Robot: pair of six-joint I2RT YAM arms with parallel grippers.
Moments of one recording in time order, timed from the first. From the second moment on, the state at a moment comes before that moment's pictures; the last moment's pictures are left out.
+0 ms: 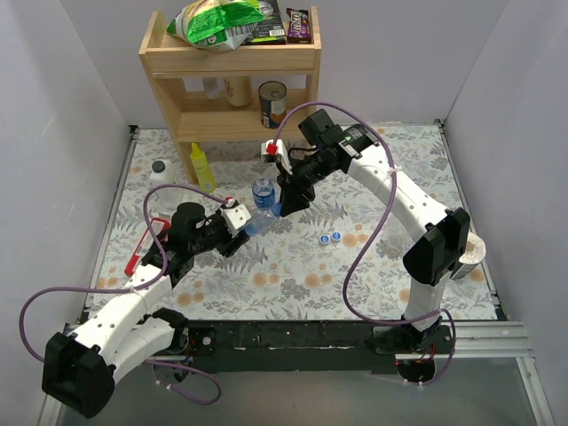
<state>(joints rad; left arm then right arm) -0.43 0.89 0.58 -0.16 0.43 0.44 0.71 1.84 1.97 -1.18 -0.82 -0.69</state>
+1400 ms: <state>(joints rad) -0.44 1.04 0.78 -0.49 0.88 0.51 0.81 1.30 1.42 -0.92 -0.70 -1.32</state>
